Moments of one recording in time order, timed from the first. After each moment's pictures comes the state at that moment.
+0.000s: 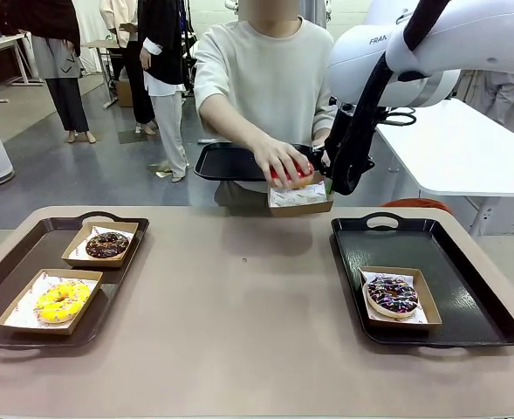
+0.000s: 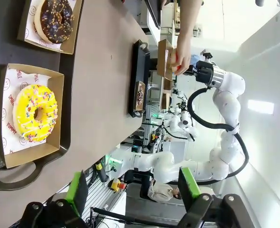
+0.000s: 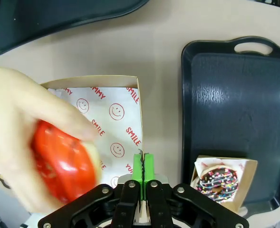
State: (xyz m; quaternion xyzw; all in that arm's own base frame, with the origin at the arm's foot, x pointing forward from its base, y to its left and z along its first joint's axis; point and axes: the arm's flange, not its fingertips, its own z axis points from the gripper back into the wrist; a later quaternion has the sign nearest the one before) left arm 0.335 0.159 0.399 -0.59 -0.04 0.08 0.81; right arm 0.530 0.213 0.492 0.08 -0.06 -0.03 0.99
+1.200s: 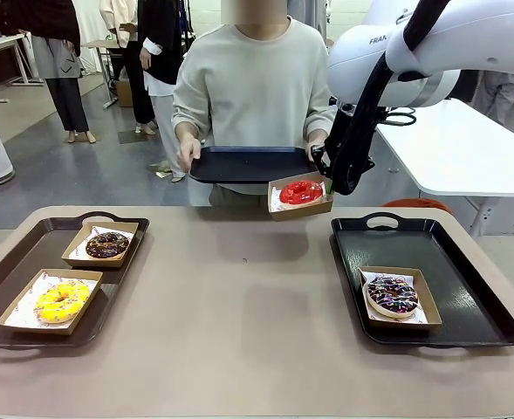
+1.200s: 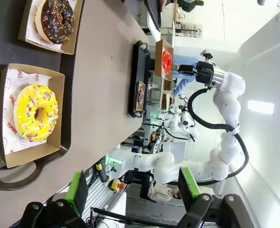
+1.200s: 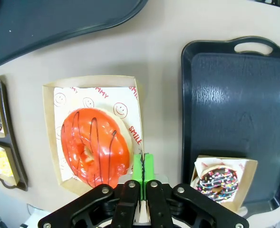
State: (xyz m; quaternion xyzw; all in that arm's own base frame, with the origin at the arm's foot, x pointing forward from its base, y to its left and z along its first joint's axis) left arm 0.334 0.159 0.400 -0.59 -0.04 0.08 0.81; right arm 0.530 0.213 0.492 0.08 -0.06 -0.03 0.99
